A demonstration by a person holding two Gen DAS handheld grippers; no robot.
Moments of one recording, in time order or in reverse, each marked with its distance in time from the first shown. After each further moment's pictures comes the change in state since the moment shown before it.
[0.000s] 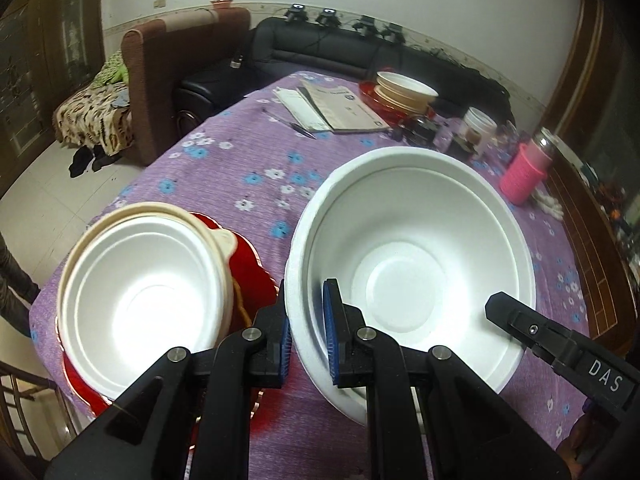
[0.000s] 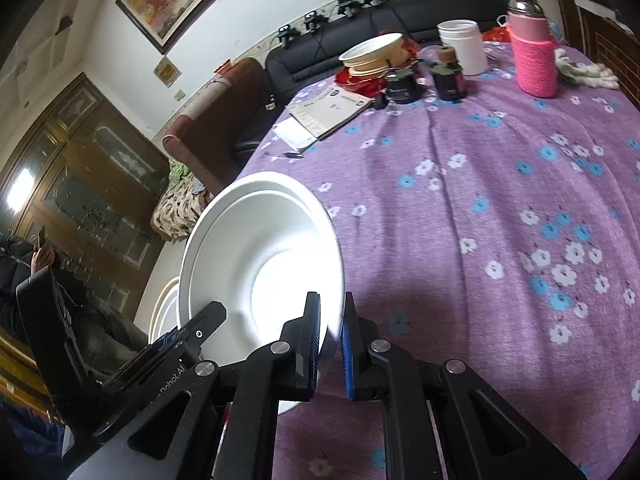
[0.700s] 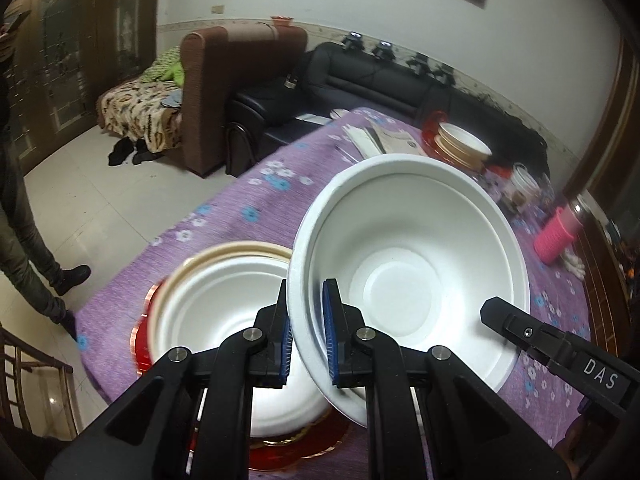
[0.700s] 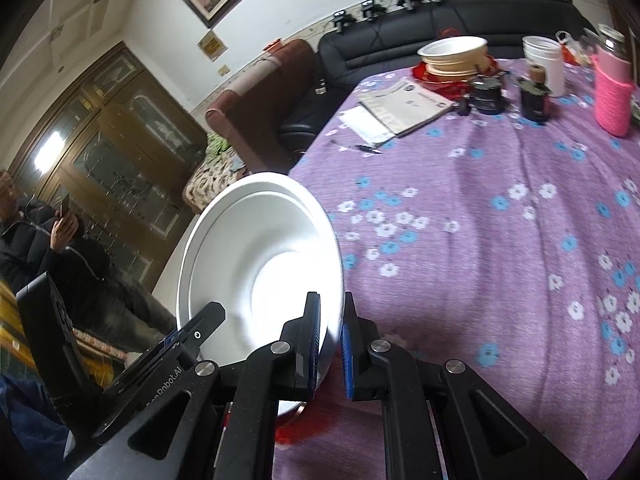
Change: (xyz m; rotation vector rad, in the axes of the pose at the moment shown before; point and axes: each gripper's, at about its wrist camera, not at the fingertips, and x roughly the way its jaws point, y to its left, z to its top) left arm -0.026 0.072 0.019 -0.146 -0.090 0.099; right arm 0.035 0.078 0.018 -0.127 0.055 0.115
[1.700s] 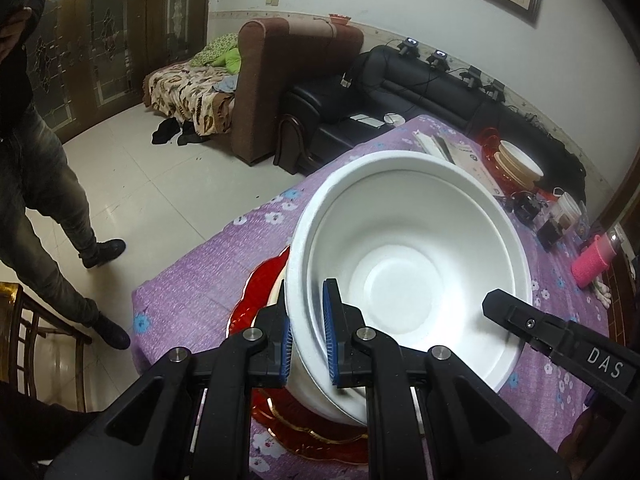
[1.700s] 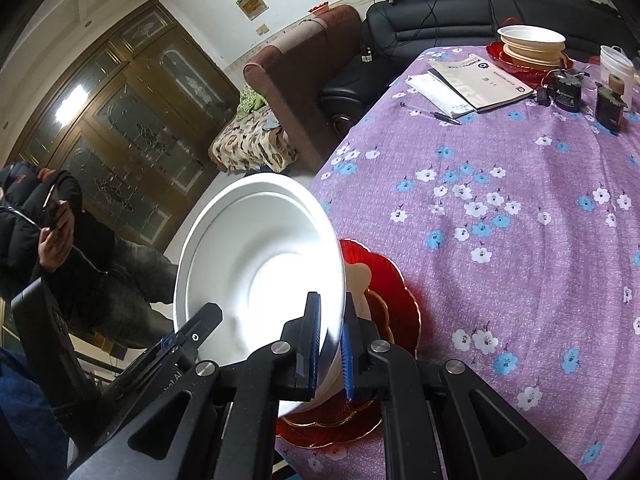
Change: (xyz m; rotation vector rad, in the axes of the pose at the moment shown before) left arm 0.004 0.065 -0.013 -0.112 0.011 0.117; right arm 0.059 0.063 -0.013 -0.116 0.119 0.055
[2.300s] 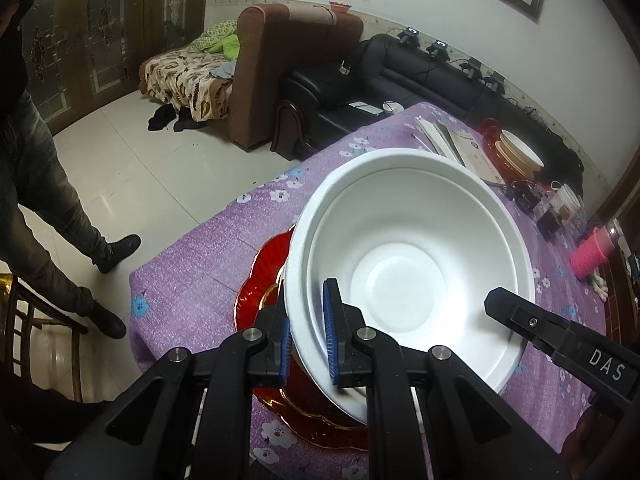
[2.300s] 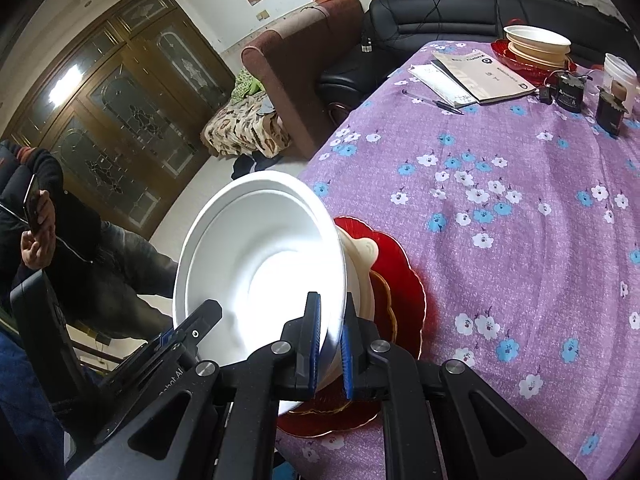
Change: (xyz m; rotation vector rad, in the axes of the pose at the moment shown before) left arm 0.008 0.009 -0.008 -0.007 0.048 -0.022; right arm 0.007 0.010 -0.013 -0.033 0.038 -0.052
